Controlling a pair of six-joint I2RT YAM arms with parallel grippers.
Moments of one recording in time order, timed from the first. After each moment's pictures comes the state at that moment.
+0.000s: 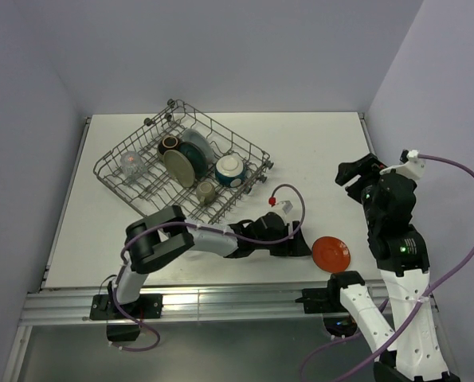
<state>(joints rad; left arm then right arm) -1.20 1.99 1.09 0.34 0.07 -1.04 0.08 0.64 1.02 -0.65 0.24 0.62</state>
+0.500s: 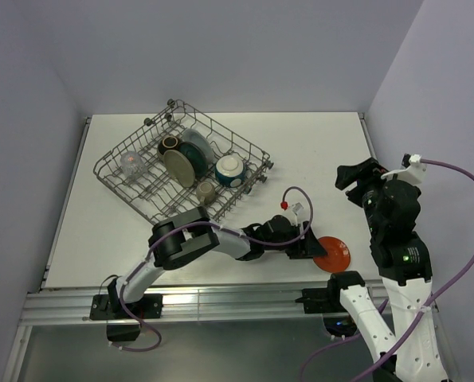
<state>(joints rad) -1.22 2.23 1.22 0.65 0.21 -1.22 0.08 0.59 1.01 -0.67 0.19 0.62</state>
